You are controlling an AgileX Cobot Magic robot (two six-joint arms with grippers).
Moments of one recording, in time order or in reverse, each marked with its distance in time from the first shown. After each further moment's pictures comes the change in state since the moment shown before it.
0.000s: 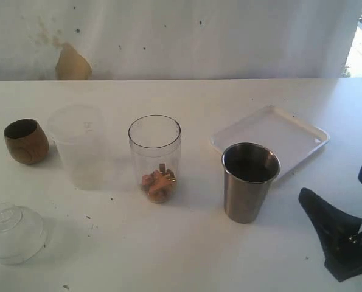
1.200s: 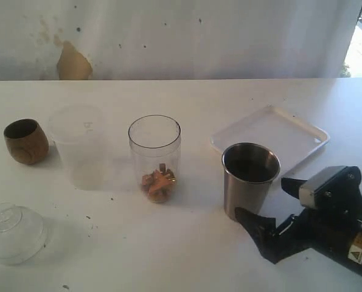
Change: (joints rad) left arm 0.000 0.000 0.000 0.000 0.000 0.000; right arm 0.002 1.076 -0.157 0.044 -0.659 -0.412
